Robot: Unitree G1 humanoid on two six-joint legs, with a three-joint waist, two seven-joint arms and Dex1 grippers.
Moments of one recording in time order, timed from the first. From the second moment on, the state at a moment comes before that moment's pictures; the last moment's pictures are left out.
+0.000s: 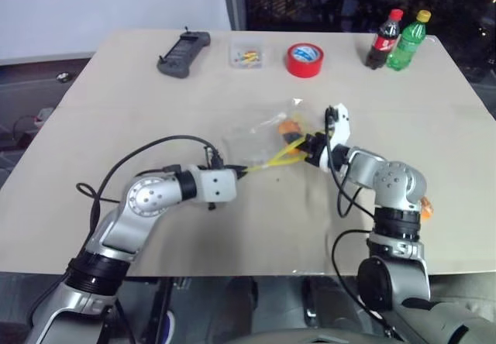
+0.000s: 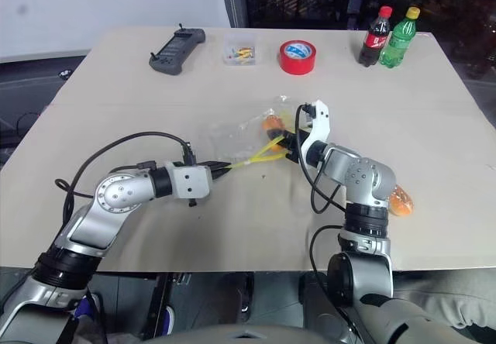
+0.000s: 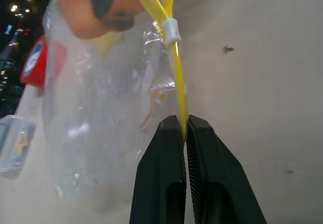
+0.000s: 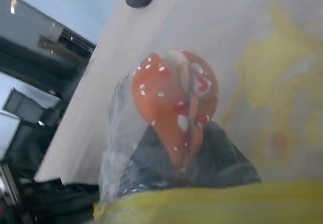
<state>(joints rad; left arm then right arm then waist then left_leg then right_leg) -0.28 0.76 -0.16 -0.09 0.15 -0.21 -0.82 -0.68 0.05 -0.34 0.05 0.56 1.15 0.31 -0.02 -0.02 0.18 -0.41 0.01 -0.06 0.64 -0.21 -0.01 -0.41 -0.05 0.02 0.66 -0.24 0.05</state>
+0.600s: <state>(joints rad) -0.36 0.66 -0.15 -0.03 0.14 -0.11 -0.76 -0.56 -0.04 0.00 0.00 0.28 0.66 0.31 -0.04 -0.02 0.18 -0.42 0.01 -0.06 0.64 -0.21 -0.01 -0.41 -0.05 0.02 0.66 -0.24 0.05</state>
